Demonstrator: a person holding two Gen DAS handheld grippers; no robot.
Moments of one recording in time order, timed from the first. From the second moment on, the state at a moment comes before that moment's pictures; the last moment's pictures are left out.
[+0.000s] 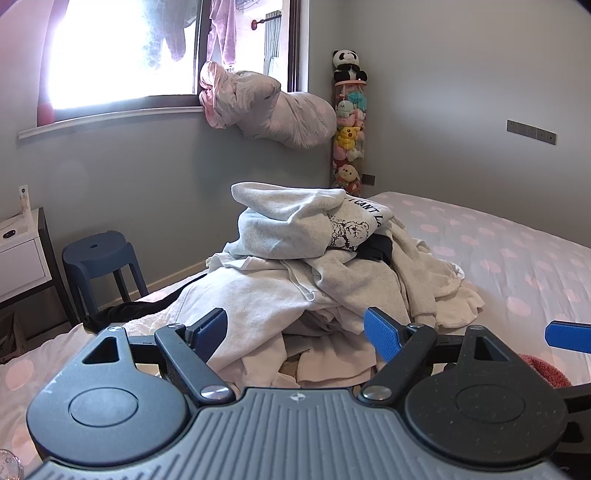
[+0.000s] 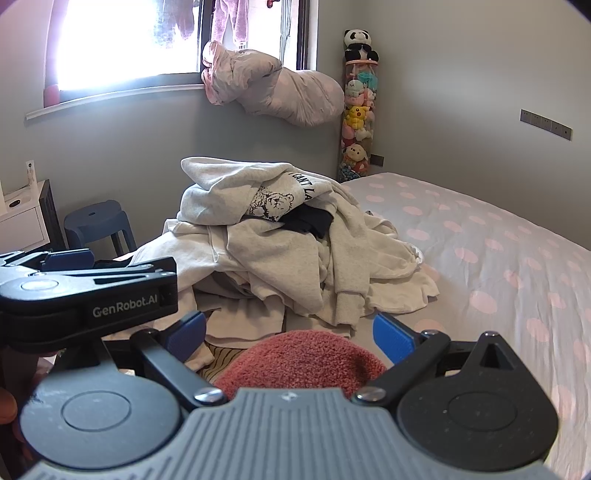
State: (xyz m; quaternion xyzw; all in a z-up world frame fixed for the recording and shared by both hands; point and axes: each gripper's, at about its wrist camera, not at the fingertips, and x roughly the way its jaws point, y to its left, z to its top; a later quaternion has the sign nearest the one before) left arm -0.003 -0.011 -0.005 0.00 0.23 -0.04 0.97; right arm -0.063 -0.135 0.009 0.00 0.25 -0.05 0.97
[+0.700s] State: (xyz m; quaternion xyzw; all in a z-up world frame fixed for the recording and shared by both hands) left arm 0.027 -0.023 -0.006 0.01 0.24 -0.05 0.97; right arm -0.031 -0.165 0.013 -0.03 0.25 0.04 0.97
